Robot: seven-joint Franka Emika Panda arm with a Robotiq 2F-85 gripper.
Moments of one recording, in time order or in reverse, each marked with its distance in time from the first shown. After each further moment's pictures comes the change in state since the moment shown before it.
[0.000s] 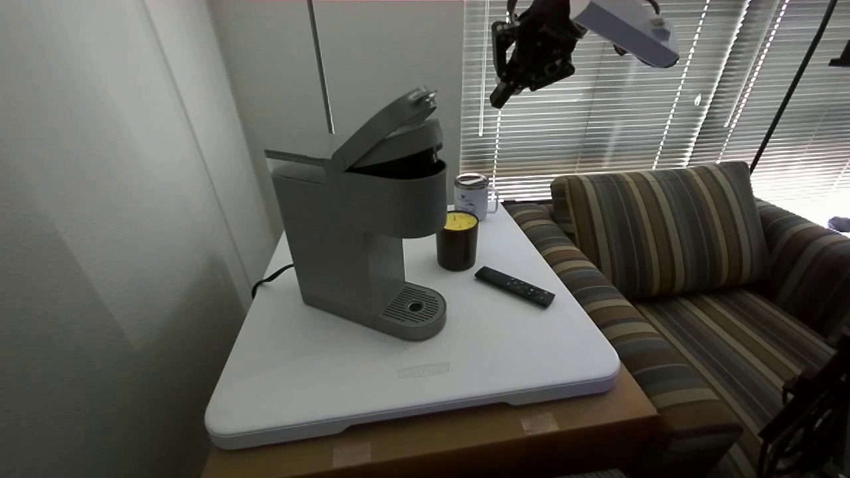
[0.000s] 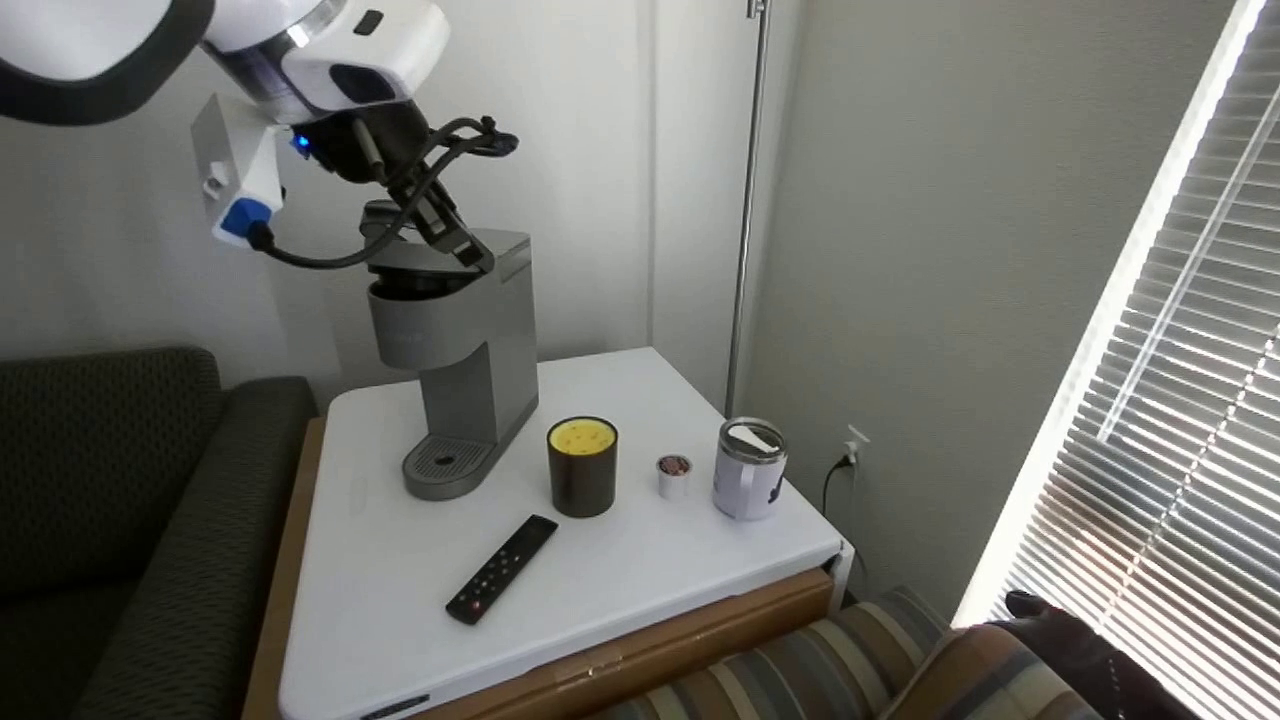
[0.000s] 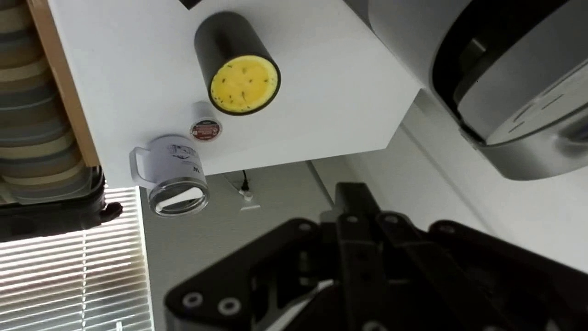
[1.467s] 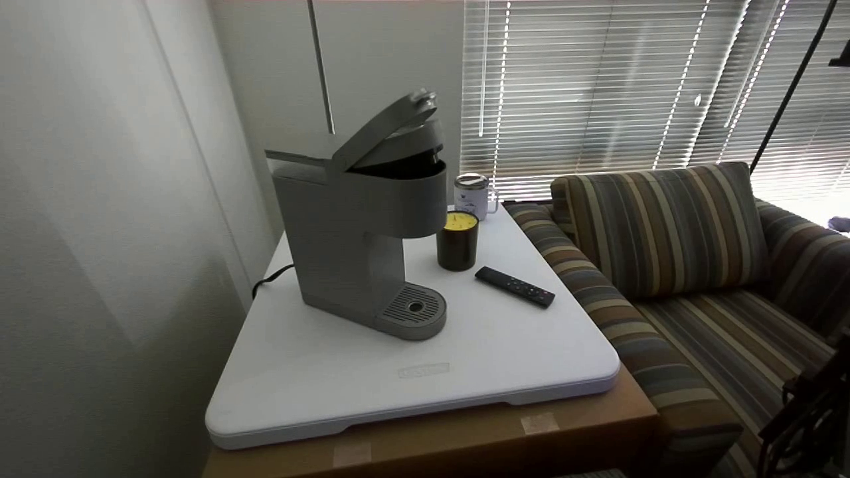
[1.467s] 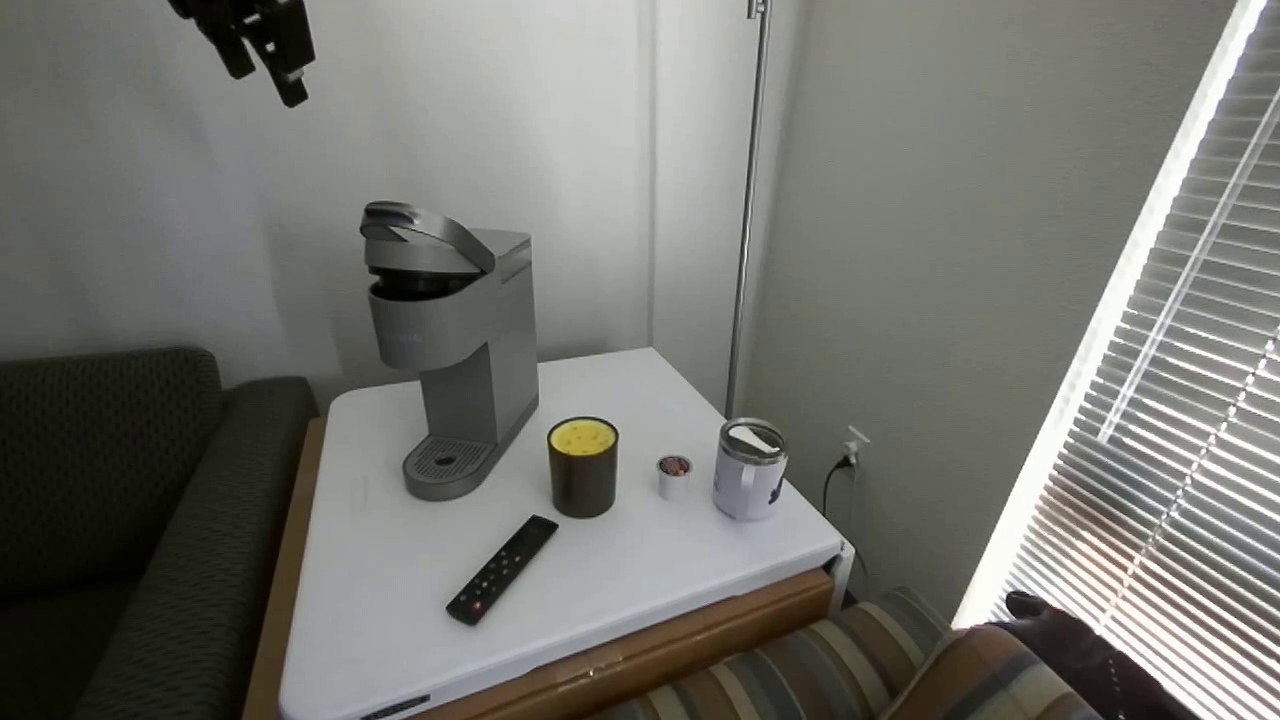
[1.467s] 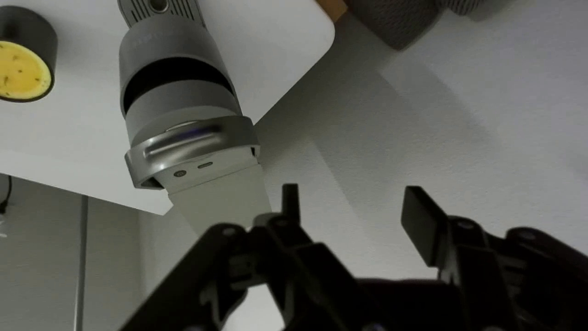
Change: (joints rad) arm 0.043 -0.156 0.156 0.269 0.194 -0.603 -0.496
